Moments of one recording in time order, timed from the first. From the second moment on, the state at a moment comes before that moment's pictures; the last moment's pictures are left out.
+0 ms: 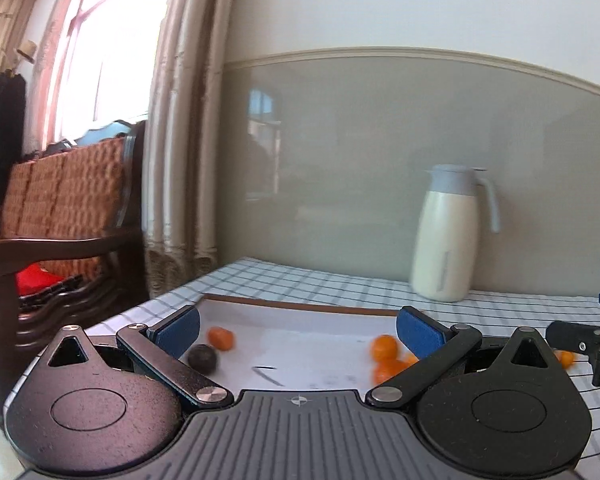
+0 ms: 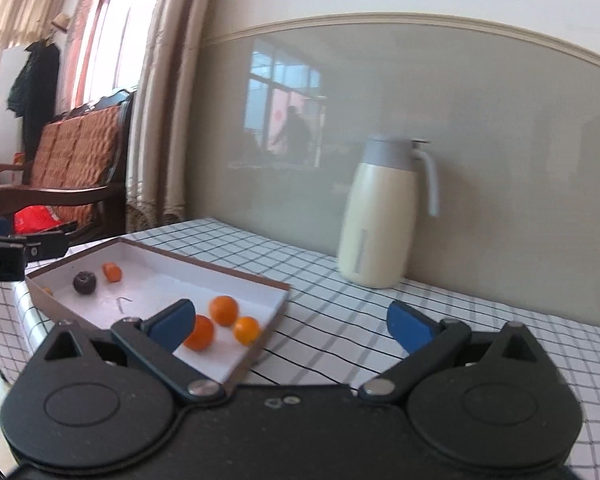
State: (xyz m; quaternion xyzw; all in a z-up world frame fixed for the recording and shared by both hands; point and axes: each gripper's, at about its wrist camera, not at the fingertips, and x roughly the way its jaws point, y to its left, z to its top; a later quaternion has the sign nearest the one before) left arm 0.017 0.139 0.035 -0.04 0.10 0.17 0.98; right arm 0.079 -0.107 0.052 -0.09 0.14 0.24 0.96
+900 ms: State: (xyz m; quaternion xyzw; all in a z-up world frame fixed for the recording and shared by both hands) left arm 0.068 -0.018 0.005 0.05 0.14 0.01 0.99; right arm 0.080 -0.240 0.040 -0.07 0.18 0.12 0.97
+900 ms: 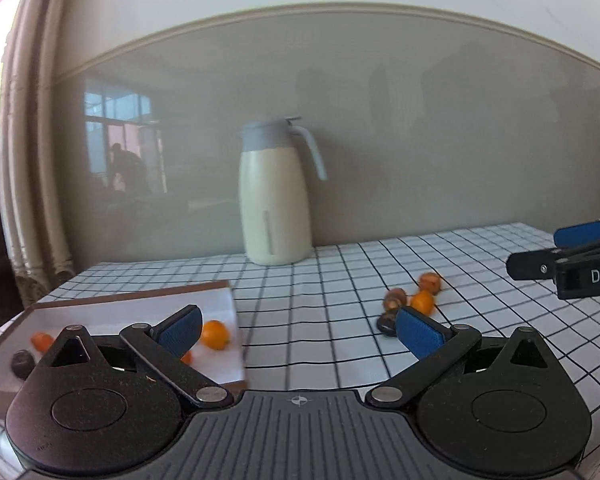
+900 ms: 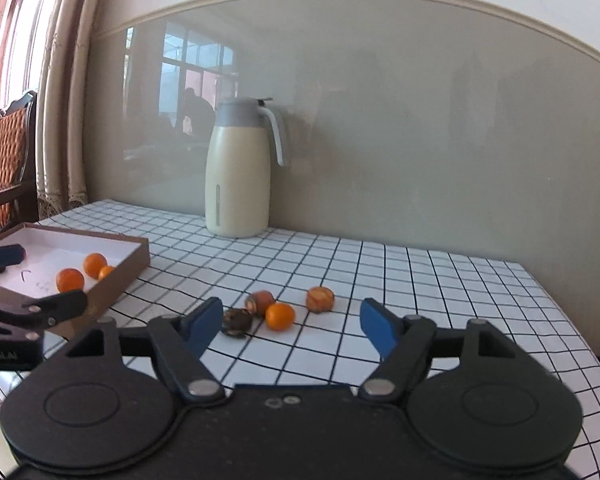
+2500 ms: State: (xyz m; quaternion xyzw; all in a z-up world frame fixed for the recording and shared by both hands) left arm 0.240 -0.087 -0.047 0.05 0.31 -0.03 0.95; right arm 0.252 -0.232 -0.022 -0.02 0.34 0.18 0.92
